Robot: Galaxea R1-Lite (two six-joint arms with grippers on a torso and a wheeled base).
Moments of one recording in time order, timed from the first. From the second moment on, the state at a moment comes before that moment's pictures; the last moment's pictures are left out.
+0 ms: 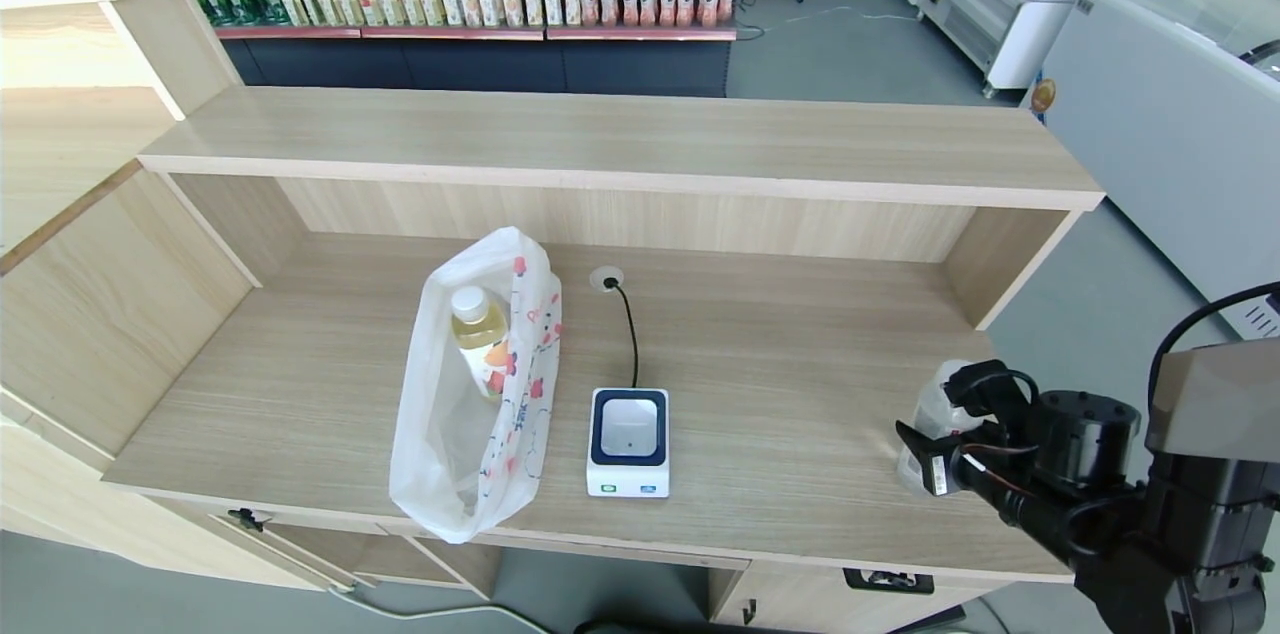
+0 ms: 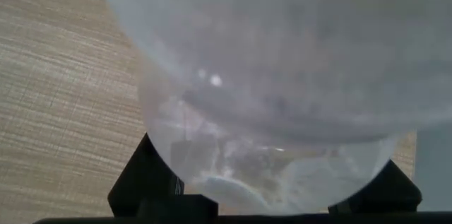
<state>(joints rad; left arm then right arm) 0.00 0.00 0.00 0.00 0.00 0.00 0.14 2.20 -0.32 -1.58 -0.04 -0.21</state>
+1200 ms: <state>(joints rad) 0.00 0.00 0.00 0.00 0.00 0.00 0.22 1.77 -0.35 -1.34 0.52 0.19</state>
